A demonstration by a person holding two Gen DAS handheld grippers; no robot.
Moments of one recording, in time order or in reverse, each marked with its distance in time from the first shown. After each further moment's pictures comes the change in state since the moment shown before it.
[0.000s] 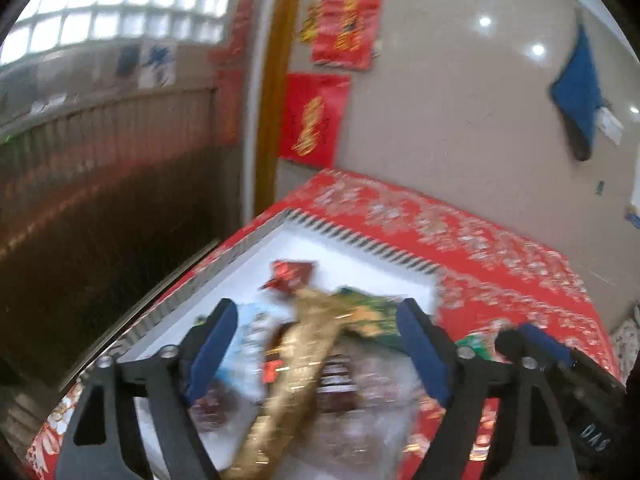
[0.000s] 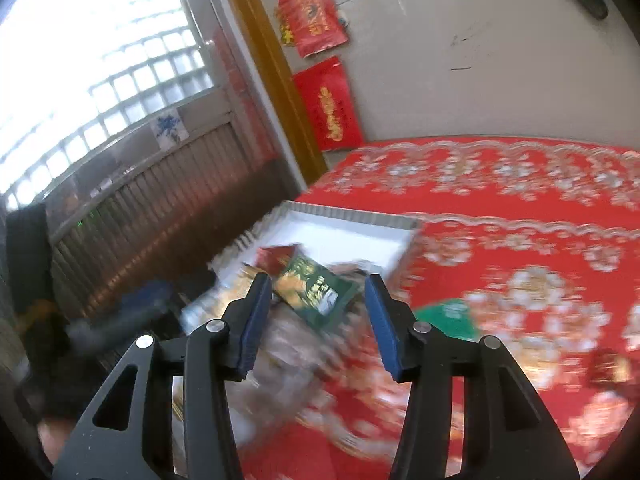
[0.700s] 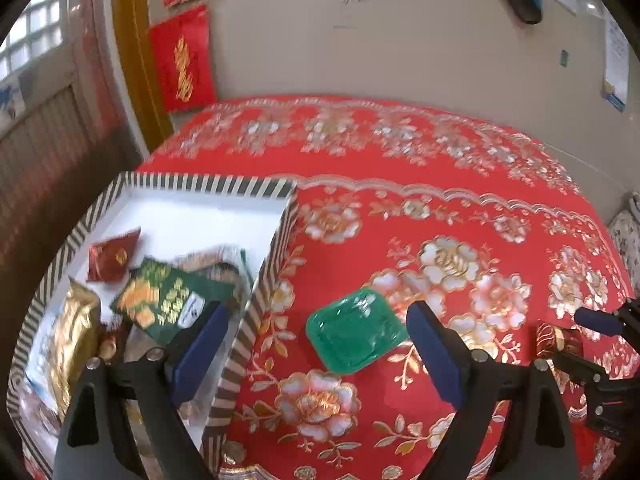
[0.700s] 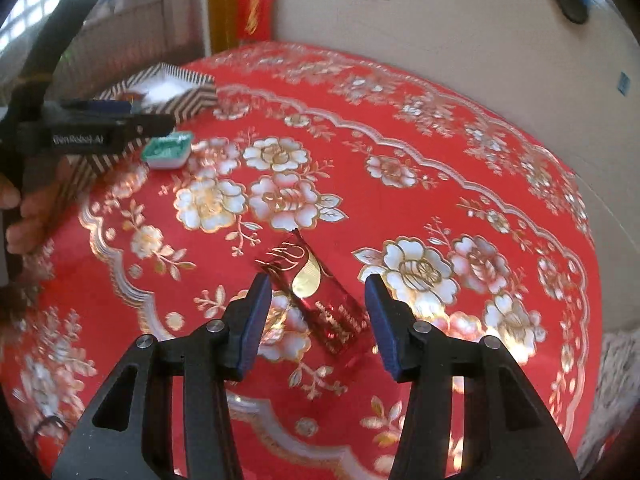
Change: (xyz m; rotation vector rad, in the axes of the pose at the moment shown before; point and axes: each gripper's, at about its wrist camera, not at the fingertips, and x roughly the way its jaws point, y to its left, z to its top) left arm 0.088 -0.140 -0.028 0.262 0.308 -0.058; right arm -0.063 -0.172 -0.035 -0.290 0.362 -0.269
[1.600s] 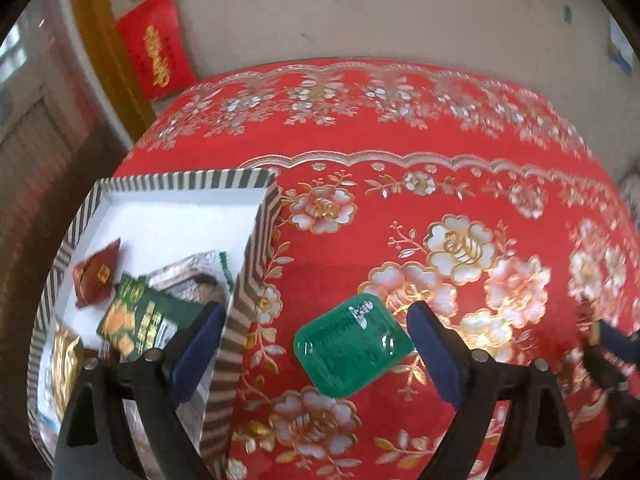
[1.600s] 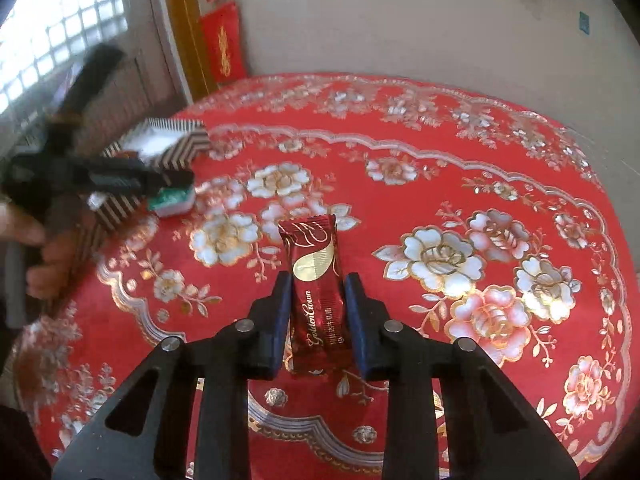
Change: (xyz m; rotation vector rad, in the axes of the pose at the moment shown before) left arm 0.030 -0.019 0.019 0.129 0.132 0.037; right arm -0.009 0.002 -0.013 0.239 -0.136 0.056
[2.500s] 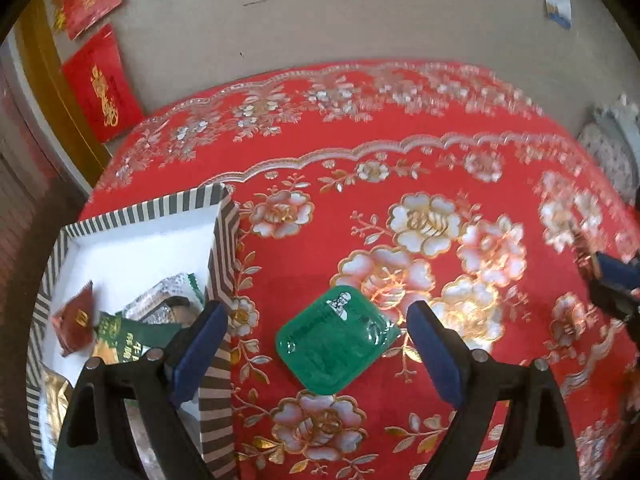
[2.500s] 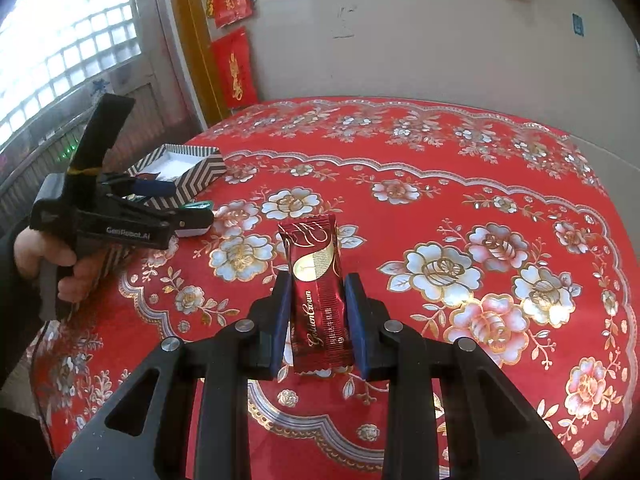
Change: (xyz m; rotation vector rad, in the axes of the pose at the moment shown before) left arm -0.003 -0.007 -0.012 0.183 -0.054 -0.100; right arm -0.012 -0.001 -0.002 0.006 -0.070 0.045
